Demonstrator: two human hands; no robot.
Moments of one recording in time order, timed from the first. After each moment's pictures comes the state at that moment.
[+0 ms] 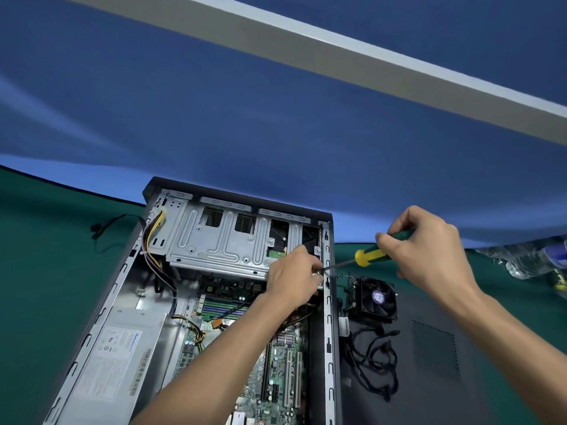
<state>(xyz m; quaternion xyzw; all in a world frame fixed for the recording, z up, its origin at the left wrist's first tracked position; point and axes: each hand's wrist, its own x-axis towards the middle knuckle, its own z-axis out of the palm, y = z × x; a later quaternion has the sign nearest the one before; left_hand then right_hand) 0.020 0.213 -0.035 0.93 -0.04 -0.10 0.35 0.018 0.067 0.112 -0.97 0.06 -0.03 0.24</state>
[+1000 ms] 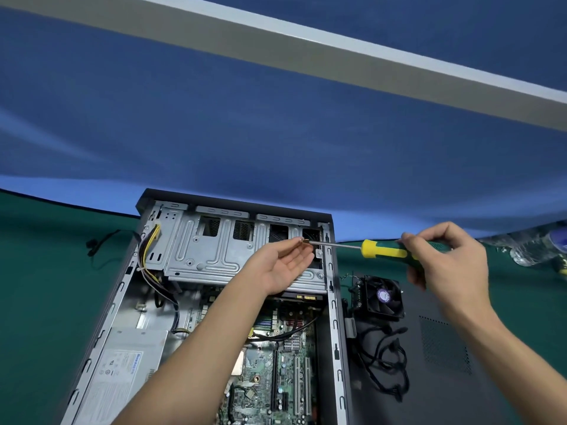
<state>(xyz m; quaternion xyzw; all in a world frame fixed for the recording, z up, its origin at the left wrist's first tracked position) 0.043 0.255 -0.007 0.22 0.32 -0.30 0.87 0.003 0.050 0.094 -0.83 0.16 -0.11 0.53</state>
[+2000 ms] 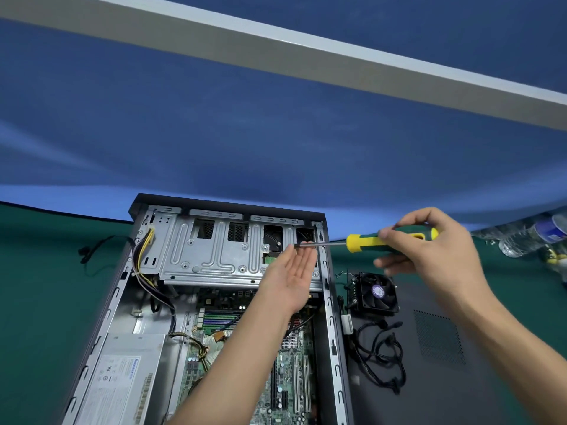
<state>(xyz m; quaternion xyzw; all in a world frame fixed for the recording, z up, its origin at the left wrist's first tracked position) 0.015 0.225 0.010 0.07 0.39 -0.21 0.89 -0.003 0.071 0.126 -0.80 0.16 -0.02 0.58</state>
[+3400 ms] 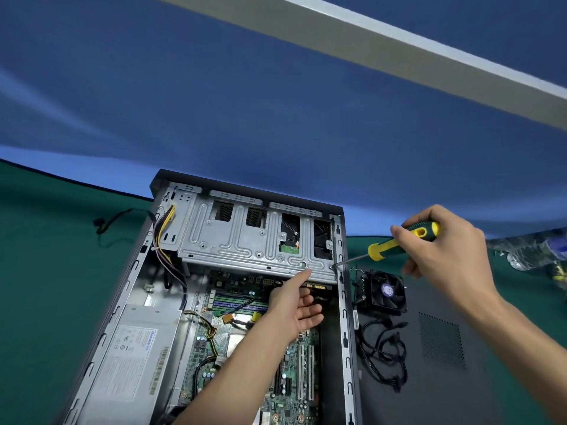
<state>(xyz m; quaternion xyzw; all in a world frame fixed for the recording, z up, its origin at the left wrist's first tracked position) -0.023 0.231 -0.045 0.36 0.41 -0.33 0.77 0.004 0.079 0.110 -0.94 0.08 -0.05 0.33</state>
